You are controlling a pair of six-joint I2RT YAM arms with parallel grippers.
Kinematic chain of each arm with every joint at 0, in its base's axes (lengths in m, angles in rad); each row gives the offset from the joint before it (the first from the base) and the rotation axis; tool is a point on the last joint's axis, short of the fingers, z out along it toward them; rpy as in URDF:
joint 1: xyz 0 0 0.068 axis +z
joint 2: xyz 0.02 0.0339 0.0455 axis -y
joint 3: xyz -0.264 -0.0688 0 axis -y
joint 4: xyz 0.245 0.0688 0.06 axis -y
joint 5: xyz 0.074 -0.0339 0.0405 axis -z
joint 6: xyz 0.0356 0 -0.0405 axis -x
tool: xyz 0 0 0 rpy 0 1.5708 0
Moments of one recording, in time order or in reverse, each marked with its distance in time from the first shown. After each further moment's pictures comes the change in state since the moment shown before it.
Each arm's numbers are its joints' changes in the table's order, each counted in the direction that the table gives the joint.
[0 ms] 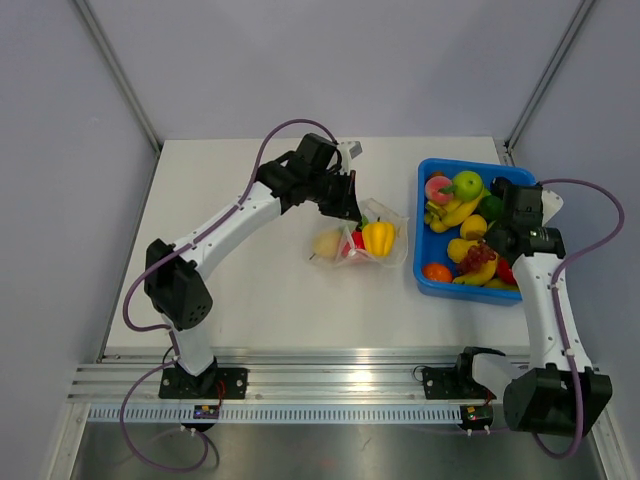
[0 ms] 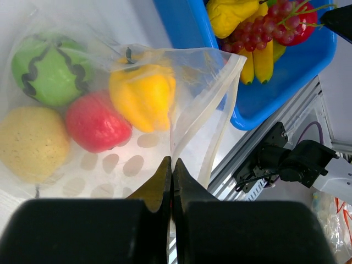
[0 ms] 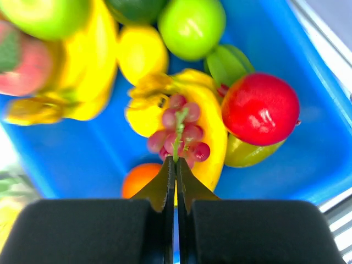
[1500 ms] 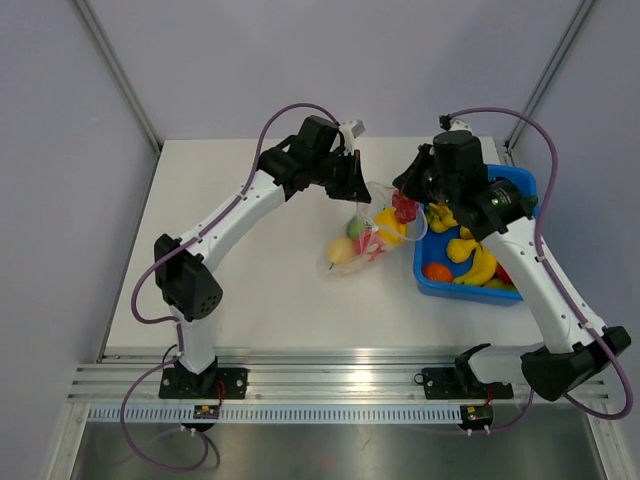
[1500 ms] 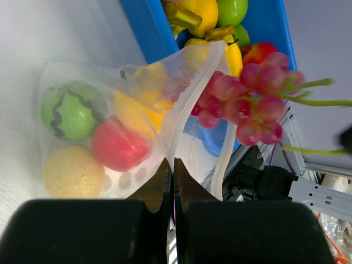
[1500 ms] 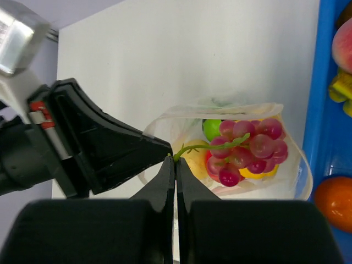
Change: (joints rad) left arm 0.013 -0.086 0.184 -0.004 0.024 0.073; right arm 0.575 -0.191 0.537 0.027 -0.195 -0.099
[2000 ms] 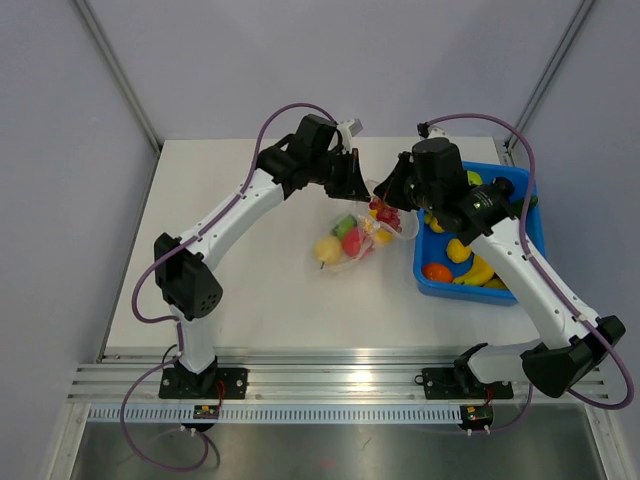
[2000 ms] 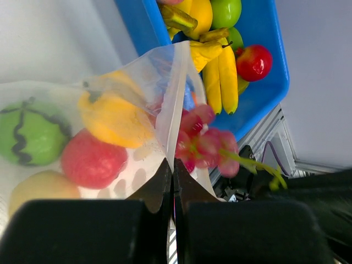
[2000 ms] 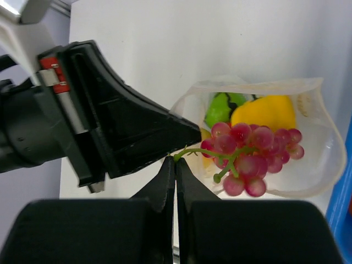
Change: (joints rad) left arm 0.014 -0.002 0.005 0.005 0.029 0.023; right arm 0.095 -0.034 -0.069 0.054 -0.003 -0.046
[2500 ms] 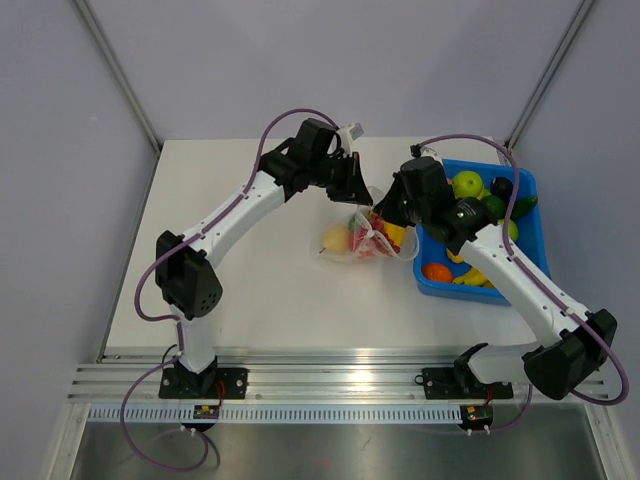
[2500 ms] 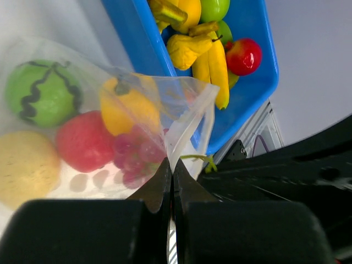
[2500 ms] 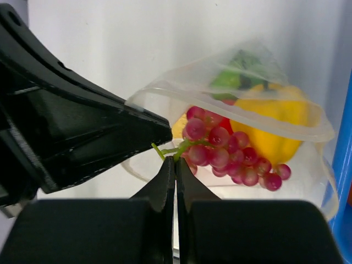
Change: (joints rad) left arm 0.013 -0.005 -0.048 0.066 0.071 0.018; right arm 0.017 0.019 -0.158 0.076 0.029 -0.031
